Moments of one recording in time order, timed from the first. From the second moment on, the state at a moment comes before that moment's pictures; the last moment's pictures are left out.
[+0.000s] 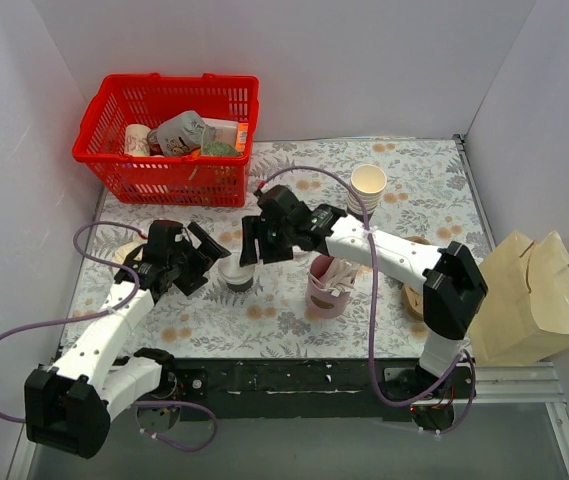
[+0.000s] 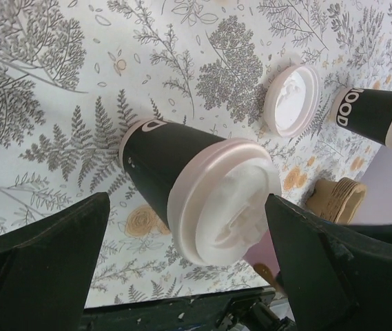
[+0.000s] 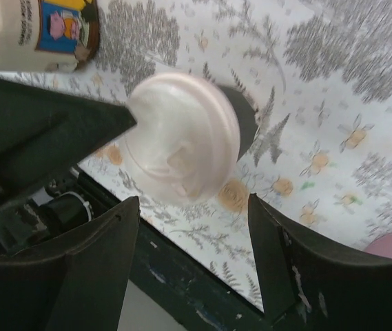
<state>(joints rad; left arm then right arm) -0.26 0.95 0.70 -0.58 0.09 -1.05 0.94 1.79 1.55 -0.59 -0.14 0.66</state>
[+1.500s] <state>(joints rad) -0.26 0.96 0.55 -0.36 0.17 -1.10 1.02 1.70 1.19 -0.22 -0.08 1.10</state>
